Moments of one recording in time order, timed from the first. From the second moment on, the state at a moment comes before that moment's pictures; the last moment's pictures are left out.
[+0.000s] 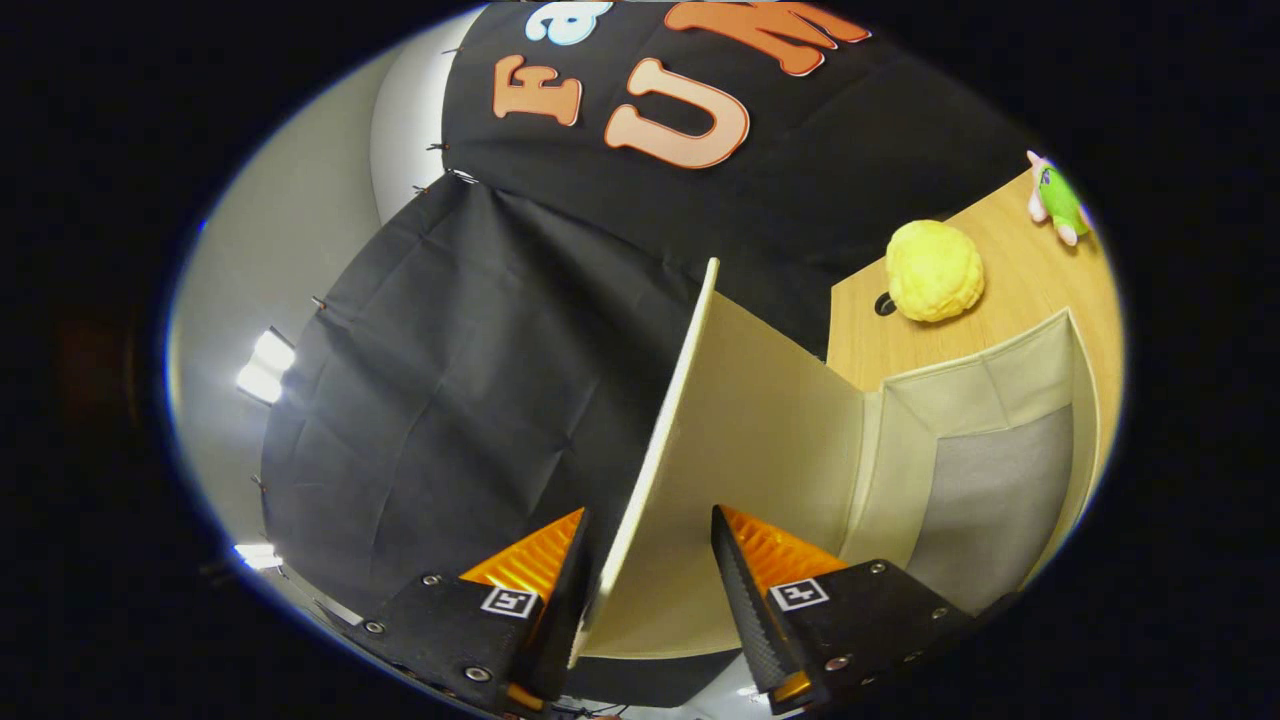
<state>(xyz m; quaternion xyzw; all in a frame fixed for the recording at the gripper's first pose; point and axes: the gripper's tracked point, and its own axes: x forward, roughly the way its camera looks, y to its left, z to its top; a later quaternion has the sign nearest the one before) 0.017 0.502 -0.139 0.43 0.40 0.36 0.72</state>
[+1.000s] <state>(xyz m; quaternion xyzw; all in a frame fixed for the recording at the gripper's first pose) 0.017 0.359 -0.181 0.25 0.36 0.27 0.86</state>
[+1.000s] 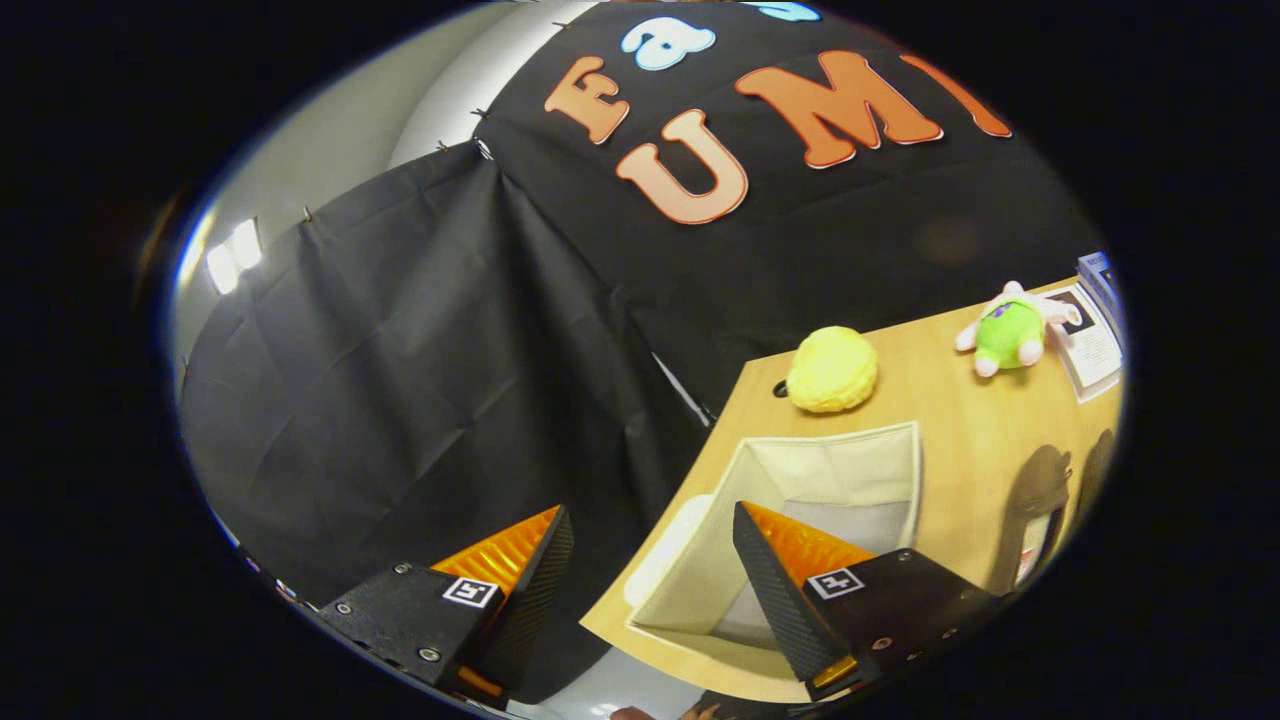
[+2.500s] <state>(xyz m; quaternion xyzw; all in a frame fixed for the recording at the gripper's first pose) 0.011 0.089 -0.433 0.08 0.49 0.00 0.87</state>
